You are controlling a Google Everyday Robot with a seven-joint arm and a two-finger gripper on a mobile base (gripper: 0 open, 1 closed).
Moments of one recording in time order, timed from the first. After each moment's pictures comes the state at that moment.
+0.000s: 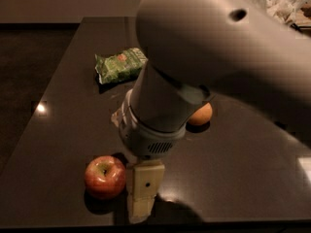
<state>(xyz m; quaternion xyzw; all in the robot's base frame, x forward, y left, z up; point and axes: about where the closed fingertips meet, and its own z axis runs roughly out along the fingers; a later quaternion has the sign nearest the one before) 0.333 0.053 0.890 -0.79 0.59 0.12 0.16</state>
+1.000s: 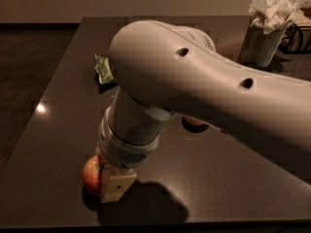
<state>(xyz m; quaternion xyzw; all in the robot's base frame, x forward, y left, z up) 0.335 0.091 0.852 -0.79 0.58 0.14 0.16</state>
